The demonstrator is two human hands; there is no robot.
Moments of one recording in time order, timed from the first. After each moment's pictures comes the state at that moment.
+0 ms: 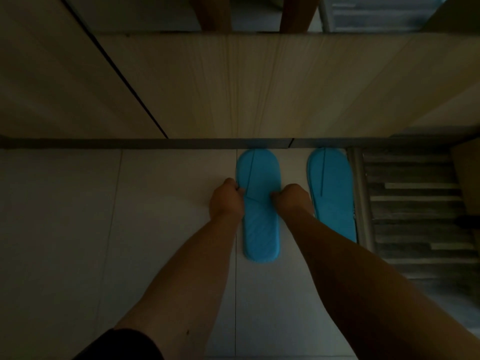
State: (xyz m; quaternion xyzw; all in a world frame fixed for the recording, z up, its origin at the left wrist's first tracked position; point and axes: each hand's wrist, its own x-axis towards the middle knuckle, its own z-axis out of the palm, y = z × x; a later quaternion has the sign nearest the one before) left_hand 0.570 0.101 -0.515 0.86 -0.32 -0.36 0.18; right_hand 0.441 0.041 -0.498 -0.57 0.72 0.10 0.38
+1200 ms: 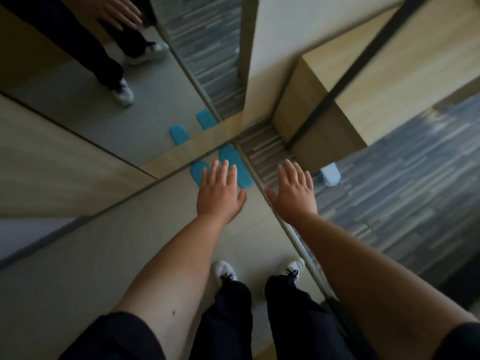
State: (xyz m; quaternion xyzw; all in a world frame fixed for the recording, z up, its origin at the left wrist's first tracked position) left_hand 0.463 0.227 0.088 0.59 -0.79 -0.16 -0.04; right_hand 0.276 0.253 0.091 -0.66 0.73 0.06 0.16
